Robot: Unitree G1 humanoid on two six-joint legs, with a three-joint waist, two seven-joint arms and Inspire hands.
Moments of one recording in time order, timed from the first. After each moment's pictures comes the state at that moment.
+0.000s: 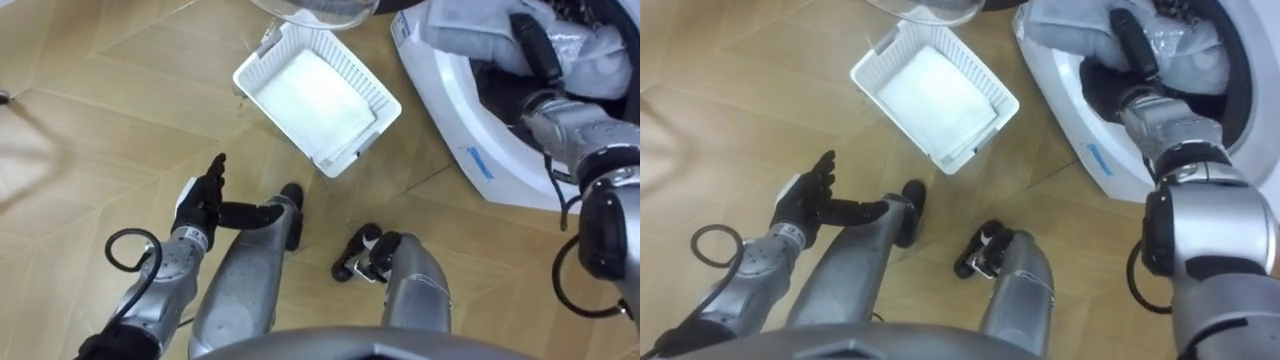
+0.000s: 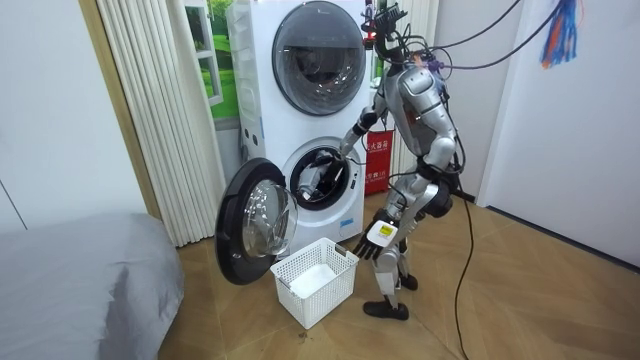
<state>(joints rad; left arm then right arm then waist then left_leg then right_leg) 0.11 0.25 -0.25 0.46 -0.31 0.03 0.11 -0.72 -0.47 -0.14 1.29 1.53 0.29 -0.13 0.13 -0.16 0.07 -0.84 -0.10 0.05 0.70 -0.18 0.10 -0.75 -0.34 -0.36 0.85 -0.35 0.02</state>
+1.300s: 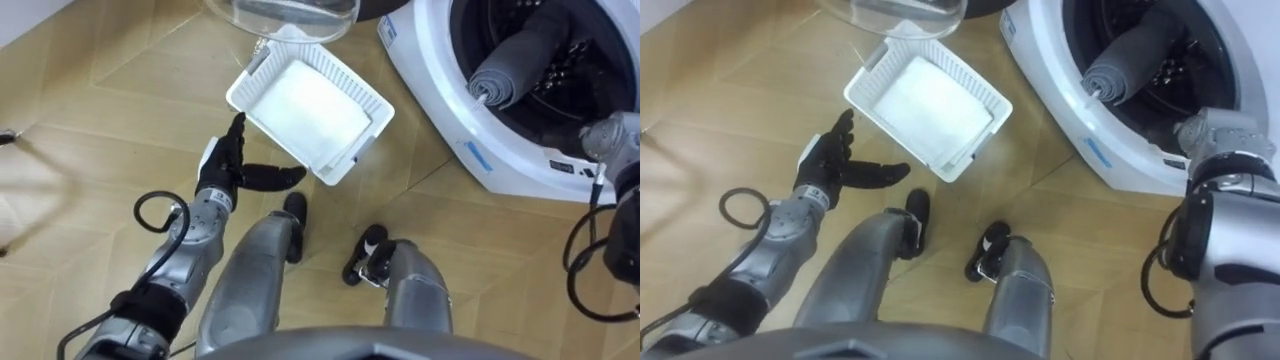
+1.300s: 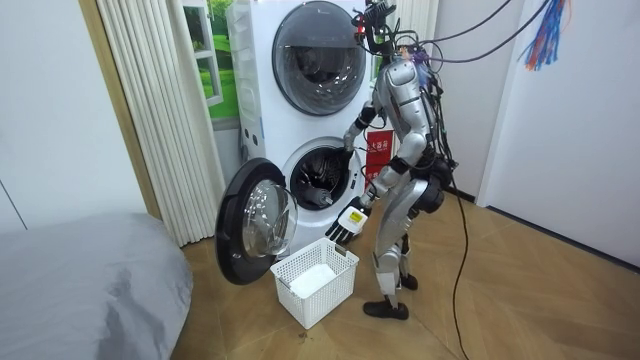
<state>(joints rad) -0.07 0.22 -0.32 0.55 -0.31 -0.01 0.14 -0.66 -0.54 -0.26 1.29 1.64 0.07 -0.52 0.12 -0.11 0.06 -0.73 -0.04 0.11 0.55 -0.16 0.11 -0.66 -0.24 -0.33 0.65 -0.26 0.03</state>
